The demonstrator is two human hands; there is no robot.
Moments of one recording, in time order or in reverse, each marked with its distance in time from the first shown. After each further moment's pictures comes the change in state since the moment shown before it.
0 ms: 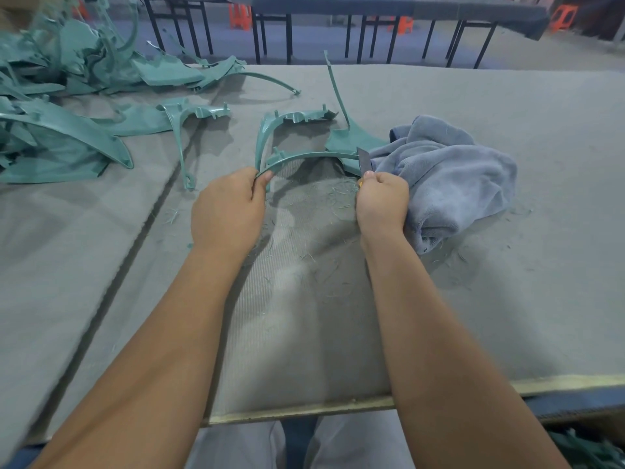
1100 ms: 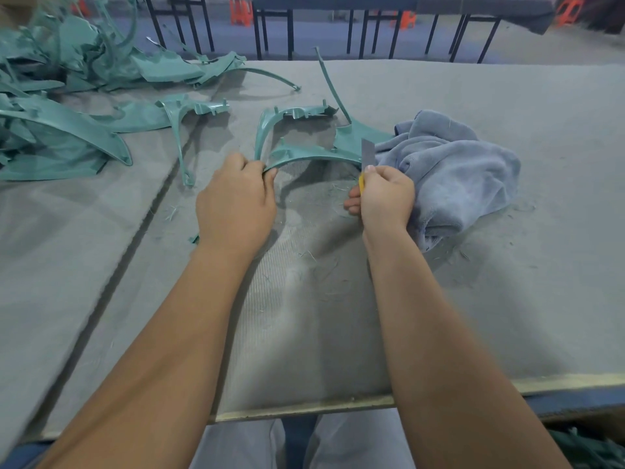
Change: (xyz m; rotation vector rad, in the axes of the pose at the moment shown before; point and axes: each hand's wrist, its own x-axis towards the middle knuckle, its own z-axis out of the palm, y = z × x) left_hand -0.005 0.012 0.002 0.129 0.083 0.056; right_hand -0.007 -0.010 -0.005 0.248 -0.028 0.118
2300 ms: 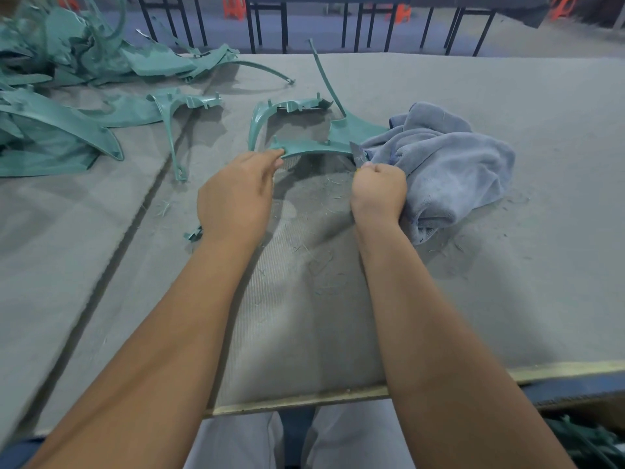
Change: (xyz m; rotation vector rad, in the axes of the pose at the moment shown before) left_hand 0.000 0.004 0.007 -0.197 0.013 0.006; right_hand 0.002 -0.002 0.000 -0.494 0.035 -0.120
